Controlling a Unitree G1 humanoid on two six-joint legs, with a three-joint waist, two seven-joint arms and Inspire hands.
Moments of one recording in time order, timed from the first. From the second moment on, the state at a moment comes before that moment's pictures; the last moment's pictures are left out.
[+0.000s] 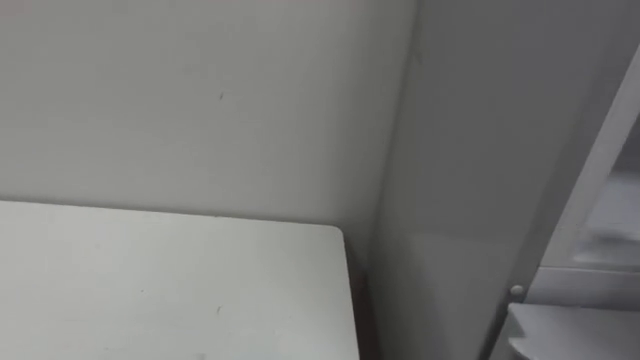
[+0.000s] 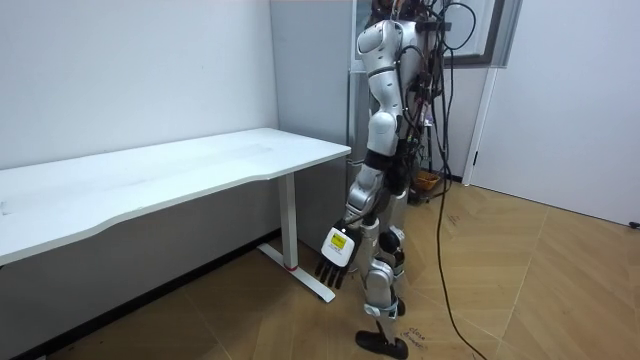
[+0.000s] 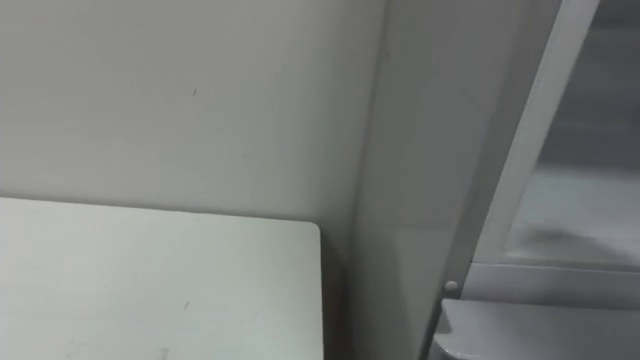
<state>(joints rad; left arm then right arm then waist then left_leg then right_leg) 0.40 0.18 0.25 1.02 0.15 -0.05 0.07 -0.02 -0.53 -0.49 -0.53 0.59 -0.13 -0.33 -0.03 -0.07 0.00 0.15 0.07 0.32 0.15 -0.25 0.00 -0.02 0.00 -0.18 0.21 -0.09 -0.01</state>
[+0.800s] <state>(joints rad) 0.40 0.18 0.25 1.00 0.15 0.02 0.06 -0.27 -0.53 -0.36 -0.20 0.73 -0.02 -0.33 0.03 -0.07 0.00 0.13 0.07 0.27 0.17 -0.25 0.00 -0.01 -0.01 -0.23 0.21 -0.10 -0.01</state>
